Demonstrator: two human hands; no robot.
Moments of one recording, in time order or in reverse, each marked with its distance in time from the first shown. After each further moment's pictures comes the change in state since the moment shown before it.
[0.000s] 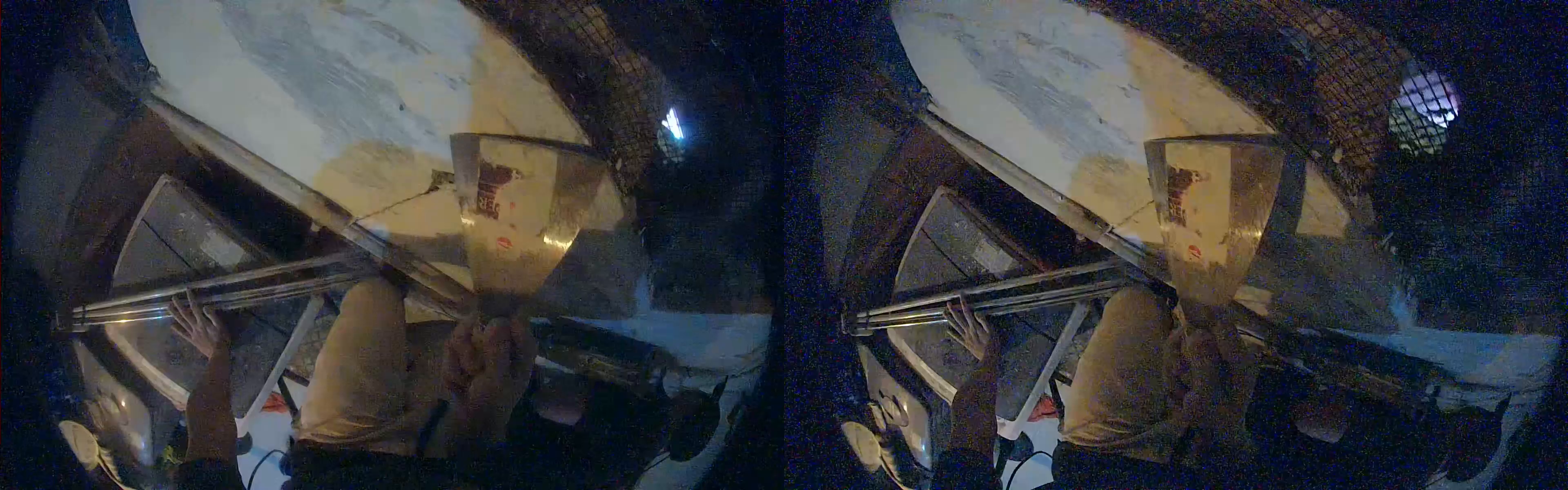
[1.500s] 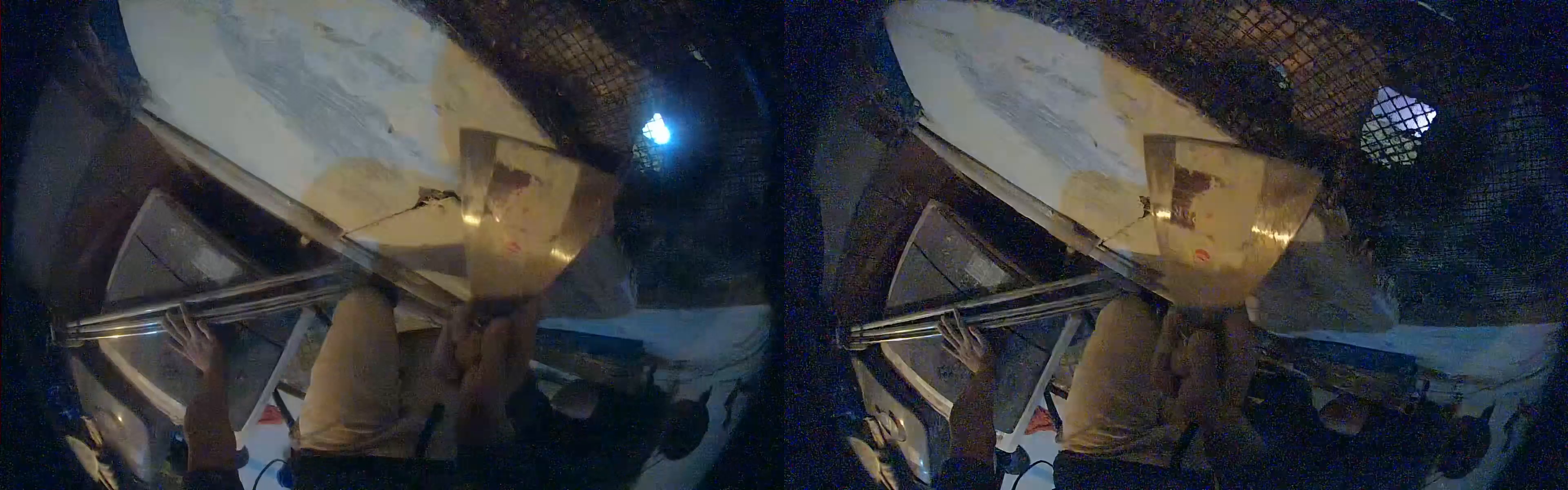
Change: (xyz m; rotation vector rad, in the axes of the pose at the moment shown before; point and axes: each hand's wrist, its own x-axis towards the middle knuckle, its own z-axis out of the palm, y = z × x) left_hand 0.000 -0.003 0.005 0.015 0.017 0.033; right_hand 0.033 0.042 -0.033 0.303 -0.408 -0.339
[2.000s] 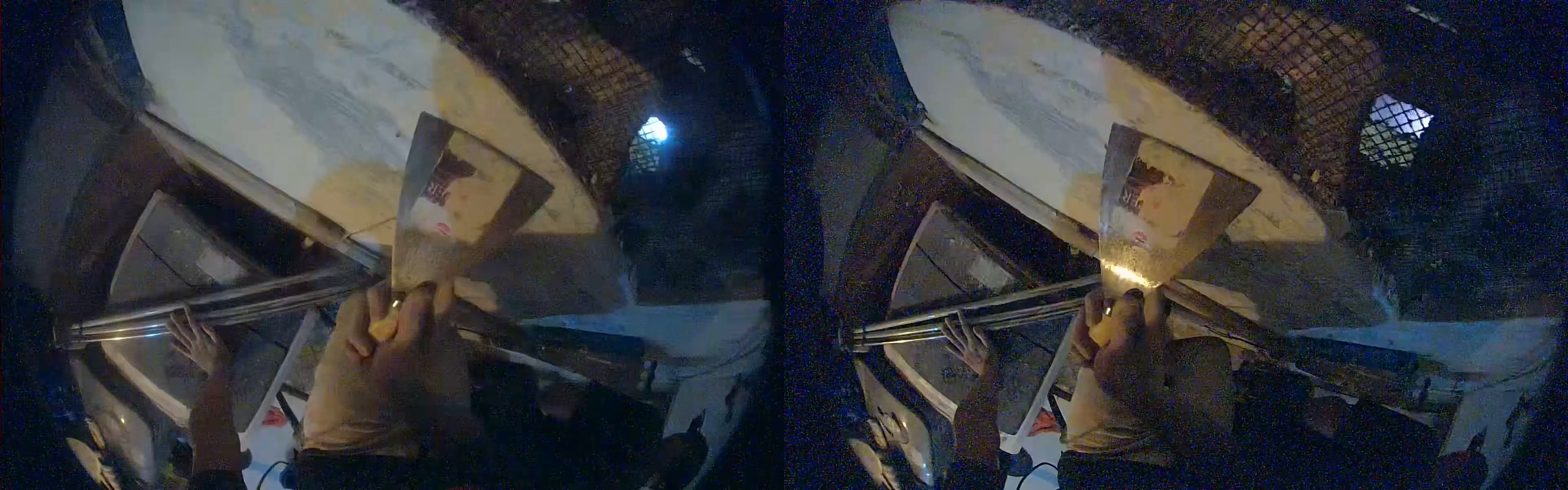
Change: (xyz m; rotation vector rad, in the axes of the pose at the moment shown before) left_hand -0.004 0.003 0.001 -0.052 0.036 0.013; right_hand -0.001 0.077 0.029 0.292 0.089 0.300
